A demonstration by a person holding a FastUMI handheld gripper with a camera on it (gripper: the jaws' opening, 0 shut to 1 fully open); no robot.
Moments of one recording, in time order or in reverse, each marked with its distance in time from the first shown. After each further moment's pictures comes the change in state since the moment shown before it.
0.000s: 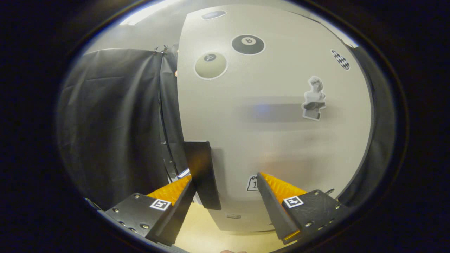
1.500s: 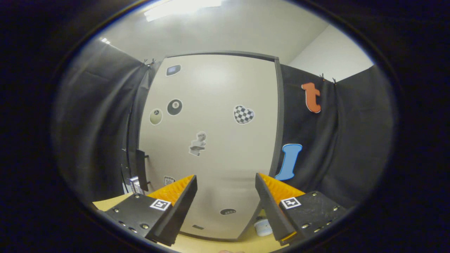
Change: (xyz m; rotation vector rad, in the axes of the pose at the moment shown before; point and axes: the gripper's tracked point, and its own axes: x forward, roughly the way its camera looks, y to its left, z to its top) arm -0.149 -0.174 0.069 -0.191 -0.263 -0.287
